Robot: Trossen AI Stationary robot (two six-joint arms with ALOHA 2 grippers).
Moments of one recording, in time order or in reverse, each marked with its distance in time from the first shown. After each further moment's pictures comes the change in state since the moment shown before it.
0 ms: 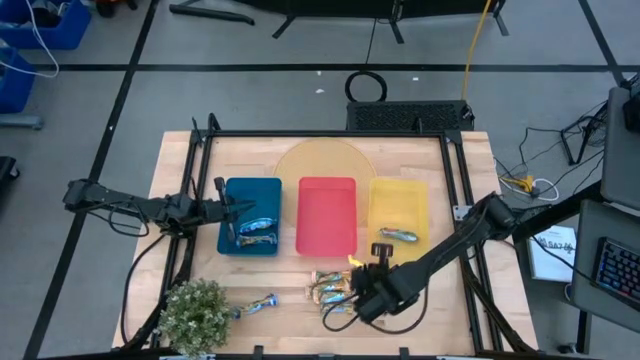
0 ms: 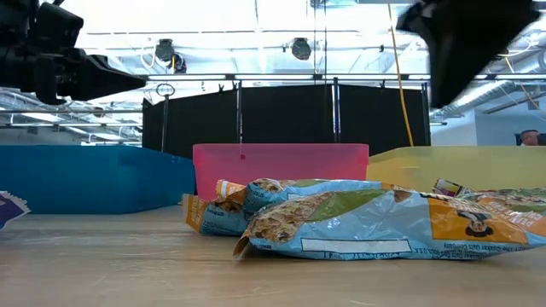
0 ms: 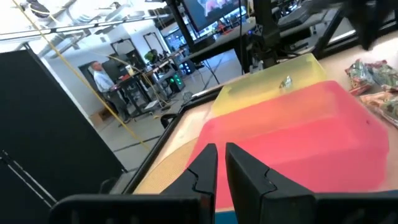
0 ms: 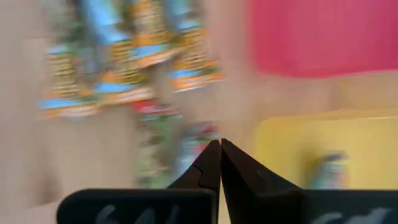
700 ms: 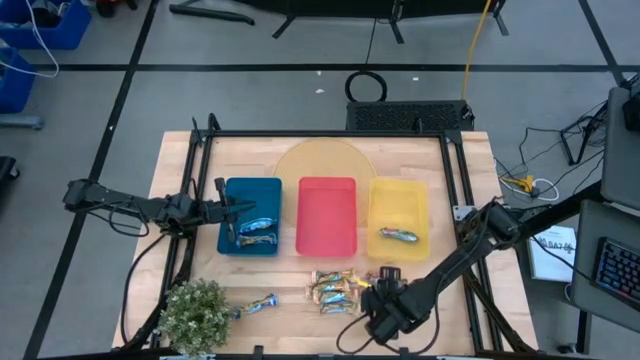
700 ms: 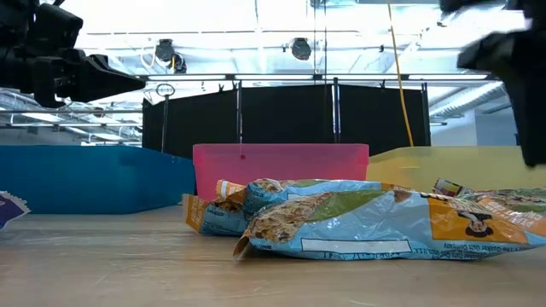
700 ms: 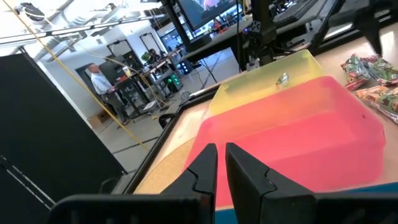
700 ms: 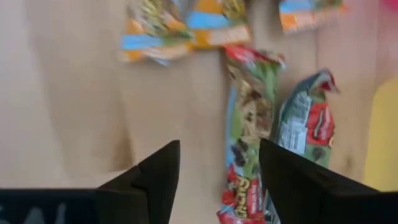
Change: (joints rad) left arm 0.000 0.000 0.000 -0.011 0.012 0.020; right arm 0.120 0.022 -0.147 0.206 -0.127 0.147
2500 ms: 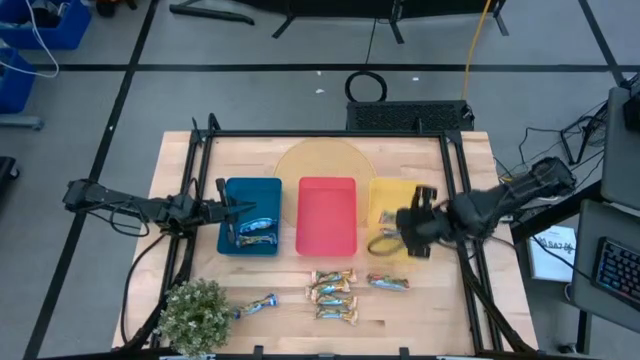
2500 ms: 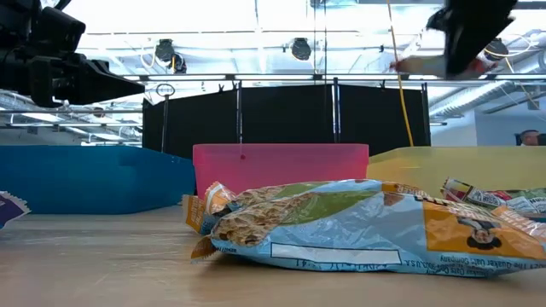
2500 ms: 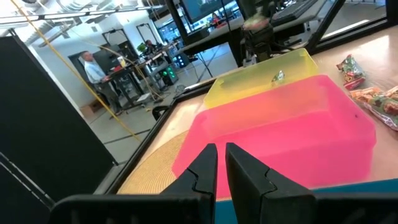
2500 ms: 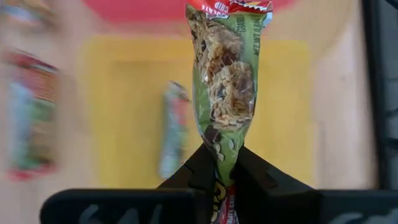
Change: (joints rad) left arm 0.000 0.000 0.000 -0.031 0.001 -0.070; right arm -0.370 -0.691 -0.248 -0.309 0.187 -0.394
